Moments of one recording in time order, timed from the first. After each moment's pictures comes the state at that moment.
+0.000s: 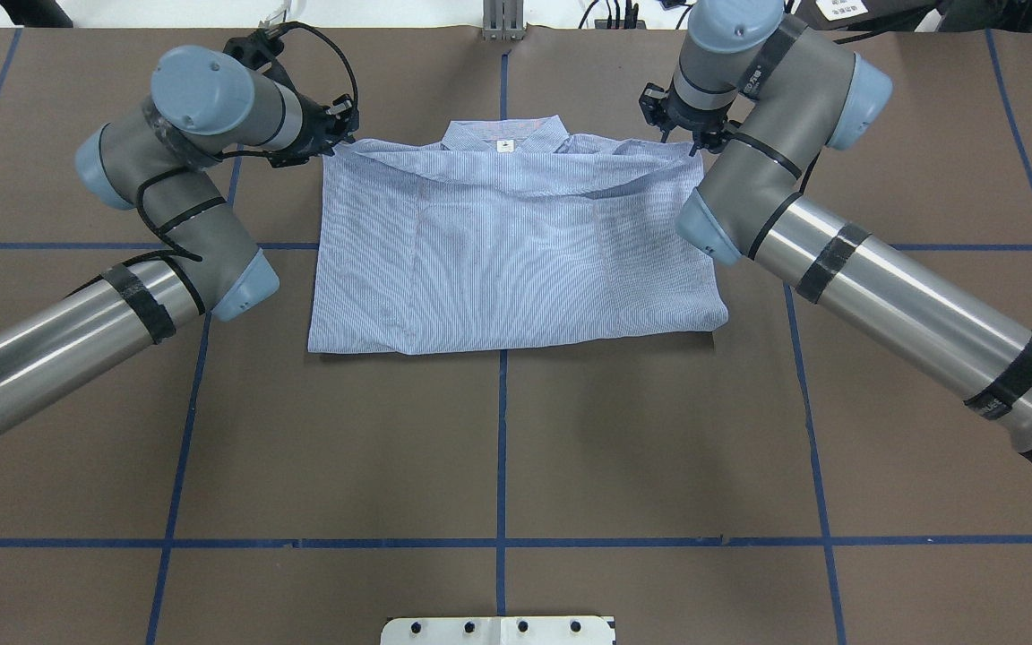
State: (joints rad) left arm -0.83 -2.30 -1.10 -2.34 -1.77 -1.56; right arm 0.87 -0.75 1.13 -1.29 1.87 1.42
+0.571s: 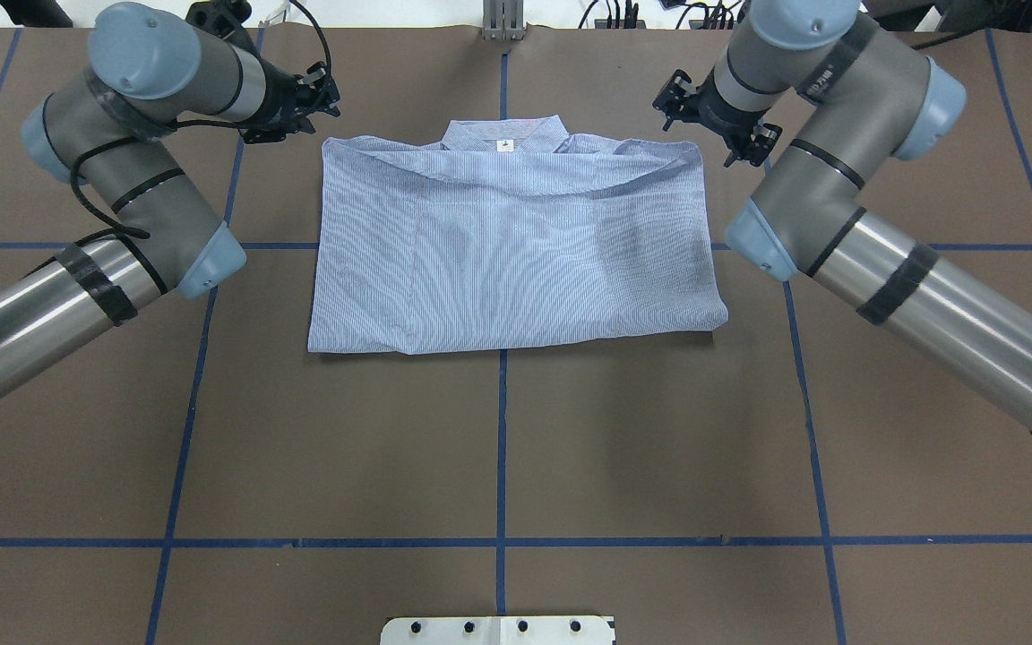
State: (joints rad) left arm -0.89 -2.23 -1.25 -2.34 -1.88 -1.55; right arm 0.89 -0.95 1.43 -1.28 1.95 1.52
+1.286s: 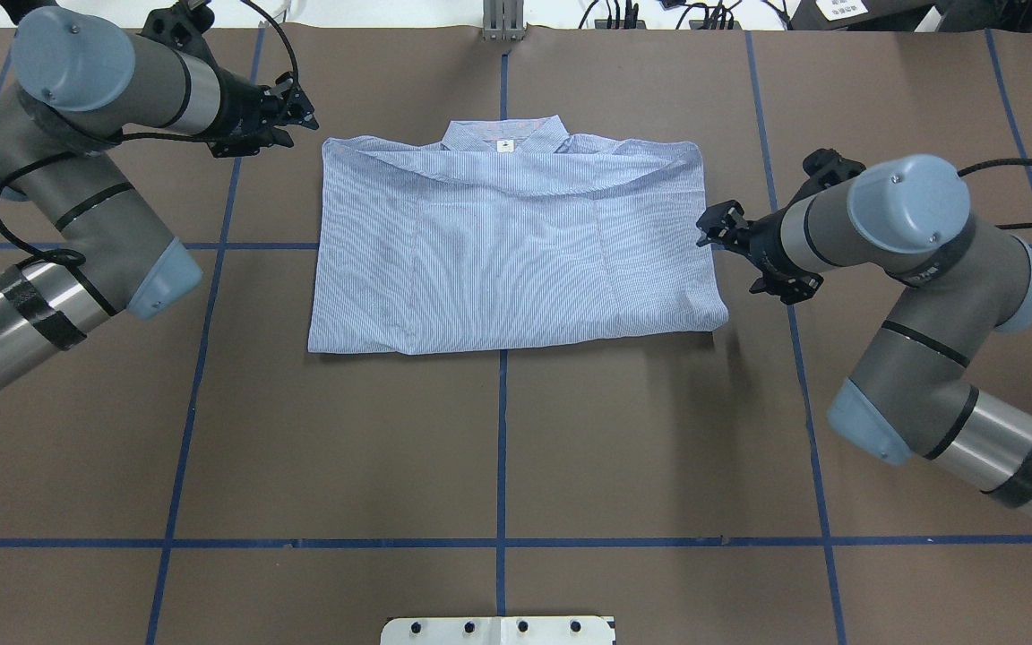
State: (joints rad) left arm -0.90 -2.14 -1.38 -2.33 -1.92 -1.55; right arm 0.73 -1.29 1.69 -1.03 1.86 1.81
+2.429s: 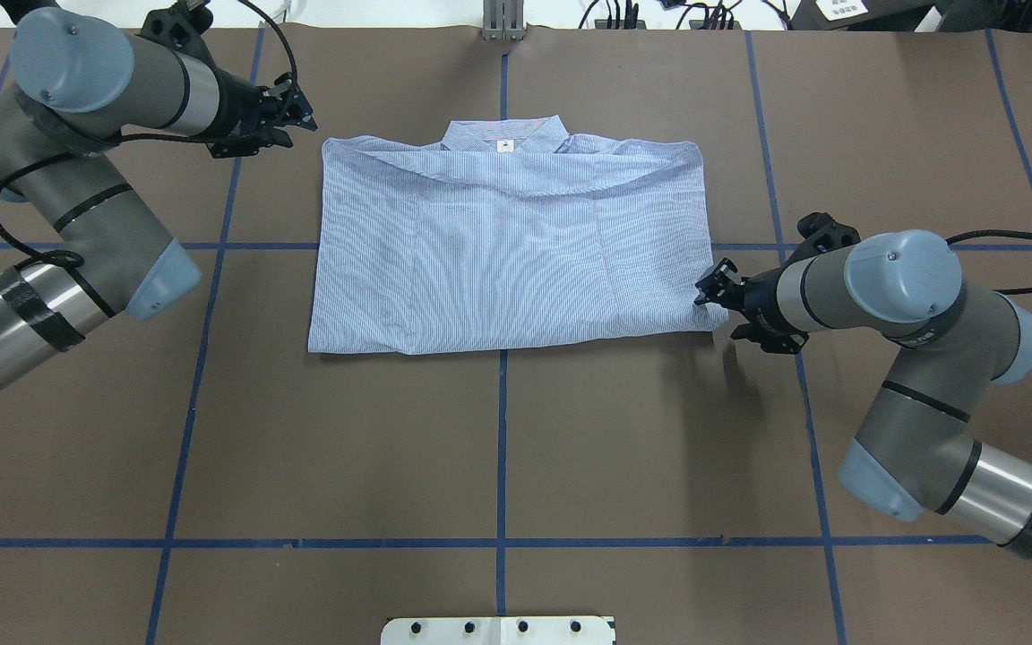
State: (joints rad) left arm -0.90 -2.14 -1.38 -2.33 -1.91 -1.55; right arm 0.64 -1.35 1.70 -0.95 1.84 1.90
